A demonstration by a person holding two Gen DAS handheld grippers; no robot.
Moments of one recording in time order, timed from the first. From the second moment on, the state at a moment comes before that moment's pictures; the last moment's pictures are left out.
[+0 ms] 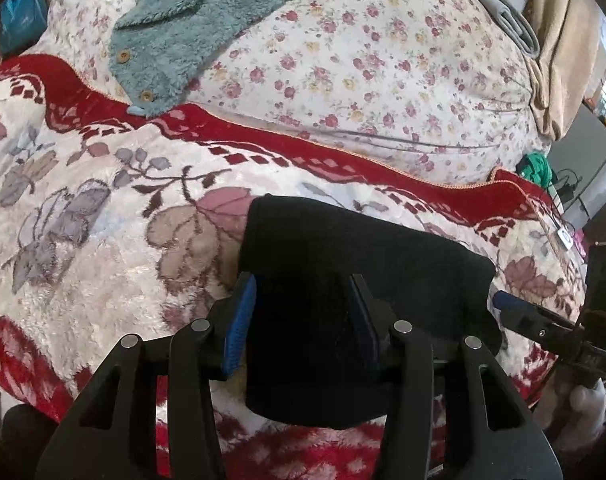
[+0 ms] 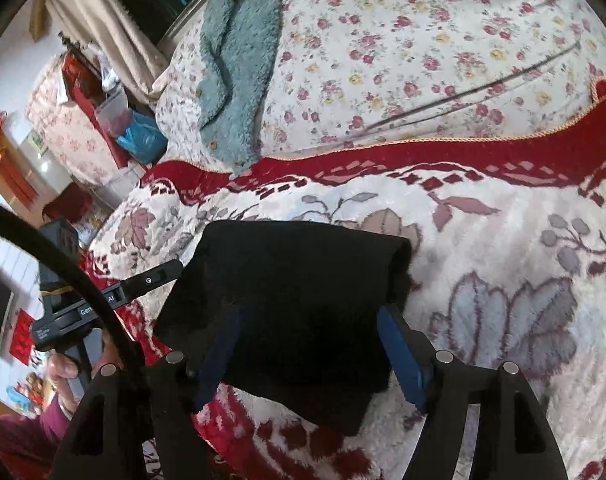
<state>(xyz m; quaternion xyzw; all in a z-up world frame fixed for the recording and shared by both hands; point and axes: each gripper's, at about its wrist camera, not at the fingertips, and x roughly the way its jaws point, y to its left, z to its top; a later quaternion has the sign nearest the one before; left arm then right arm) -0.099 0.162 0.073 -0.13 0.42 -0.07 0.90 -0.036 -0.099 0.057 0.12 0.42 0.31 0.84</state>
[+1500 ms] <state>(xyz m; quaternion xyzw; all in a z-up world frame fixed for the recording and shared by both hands) -0.083 0.178 0.053 -0.13 0.43 -0.07 0.89 -0.025 -0.119 0.021 0.18 0.44 0.27 0.84</state>
